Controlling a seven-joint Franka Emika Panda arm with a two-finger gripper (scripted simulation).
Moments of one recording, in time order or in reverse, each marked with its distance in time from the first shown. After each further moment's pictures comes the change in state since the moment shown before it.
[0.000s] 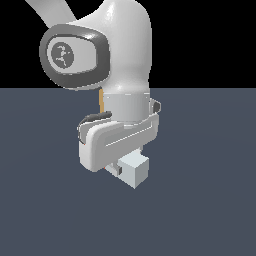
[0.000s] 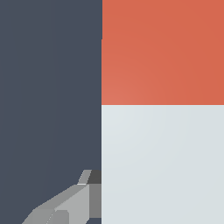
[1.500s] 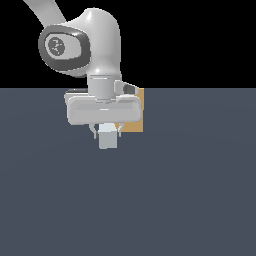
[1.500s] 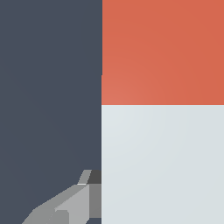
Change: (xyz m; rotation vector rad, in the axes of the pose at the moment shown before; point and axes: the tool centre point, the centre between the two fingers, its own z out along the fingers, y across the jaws) arm 0.111 0.037 -0.034 -0.001 -0.001 0.640
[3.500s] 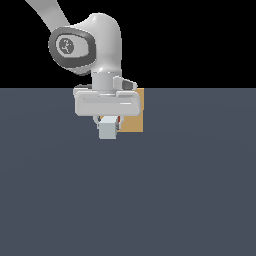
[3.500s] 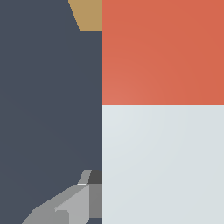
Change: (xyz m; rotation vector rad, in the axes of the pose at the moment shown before) arm 0.042 0.008 -0.010 0.001 0.000 0.199
